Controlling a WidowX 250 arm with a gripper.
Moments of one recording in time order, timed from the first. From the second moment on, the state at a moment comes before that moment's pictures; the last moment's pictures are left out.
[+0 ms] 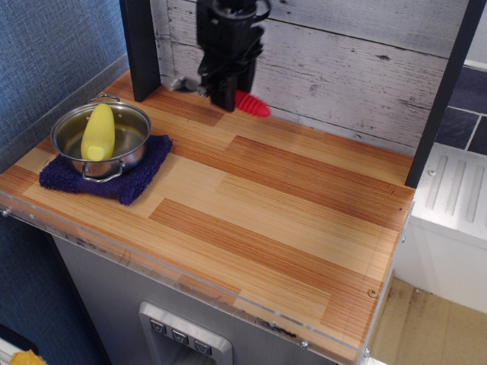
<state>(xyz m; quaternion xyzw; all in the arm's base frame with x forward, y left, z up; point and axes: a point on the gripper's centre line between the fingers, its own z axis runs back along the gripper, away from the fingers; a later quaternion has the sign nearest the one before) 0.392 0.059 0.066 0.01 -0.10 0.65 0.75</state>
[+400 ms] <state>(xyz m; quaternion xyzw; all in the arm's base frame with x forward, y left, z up) 0.348 0.006 0.099 -0.01 -0.13 0.59 0.79</state>
